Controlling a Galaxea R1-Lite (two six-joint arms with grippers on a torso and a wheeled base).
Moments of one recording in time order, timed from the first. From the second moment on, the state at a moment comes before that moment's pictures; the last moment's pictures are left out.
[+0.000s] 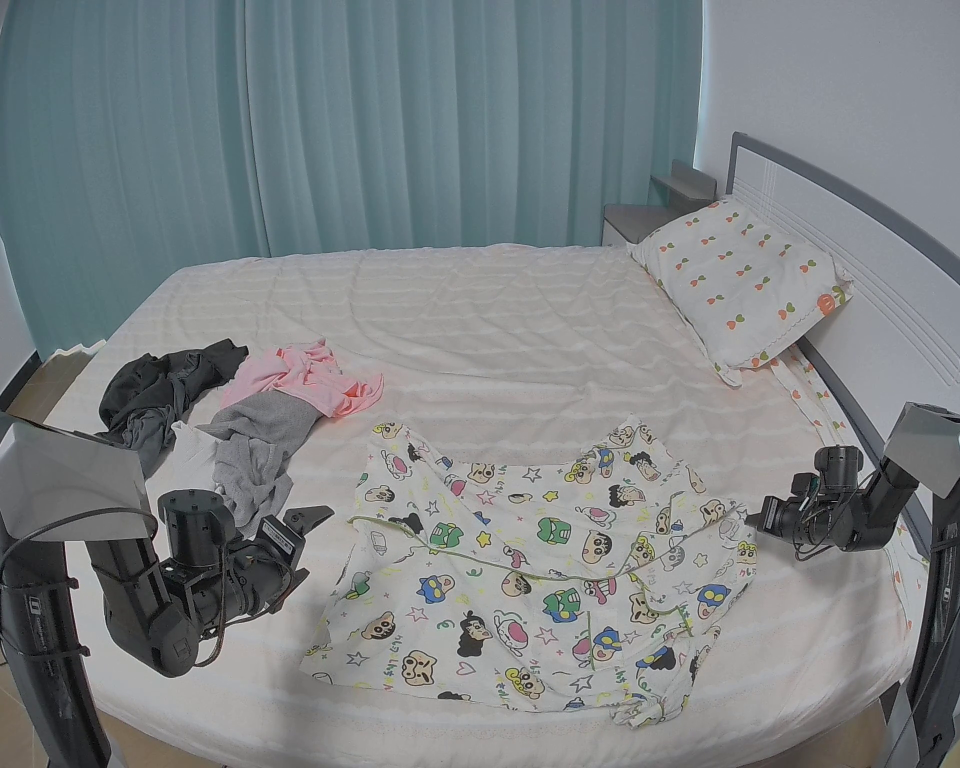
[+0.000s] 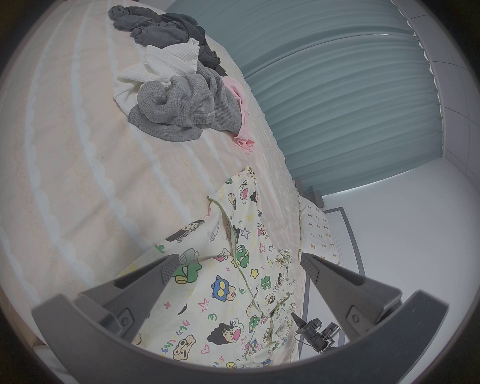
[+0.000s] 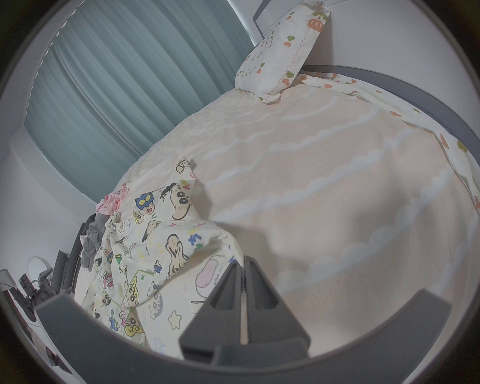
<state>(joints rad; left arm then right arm) -0.18 2.20 -0.35 -1.40 -0.18 -1.15 -0.21 2.48 -1.01 -0.75 0.36 0.24</state>
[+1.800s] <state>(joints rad) -0.34 2.28 -0.22 -1.38 -0.06 -0.87 0.19 2.40 -0.35 -1.55 0.29 0.89</state>
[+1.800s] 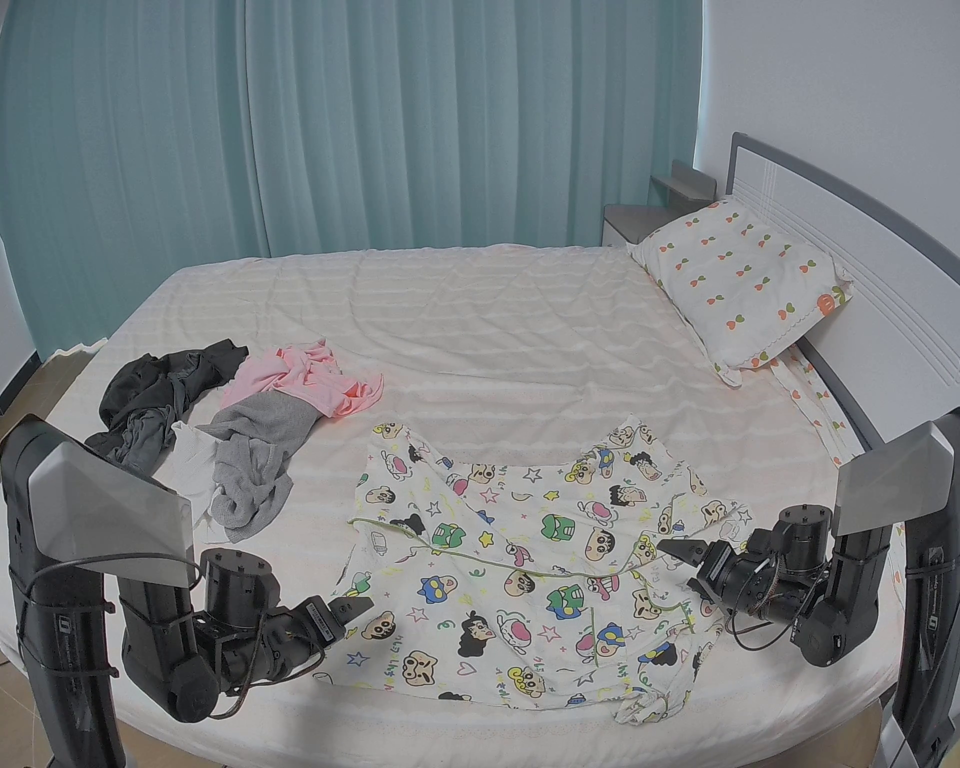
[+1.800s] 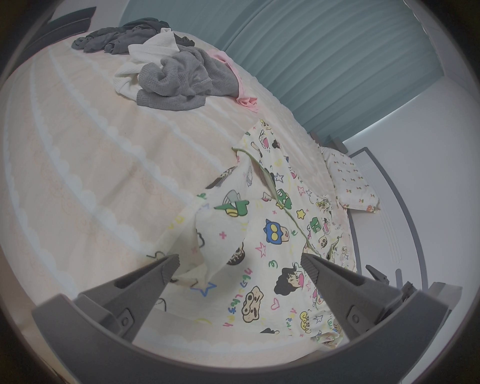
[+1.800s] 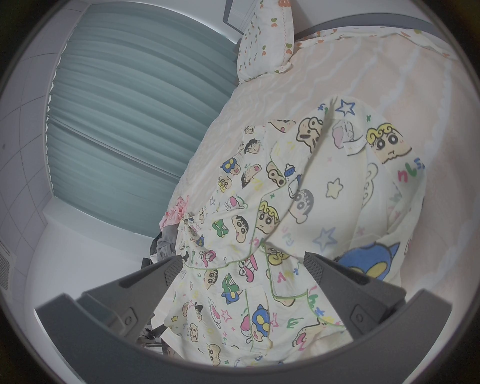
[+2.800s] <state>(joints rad) -0.35 2.39 -0.40 -1.38 0.07 -0.88 0.19 2.41 -0.34 -1.55 0.28 0.89</state>
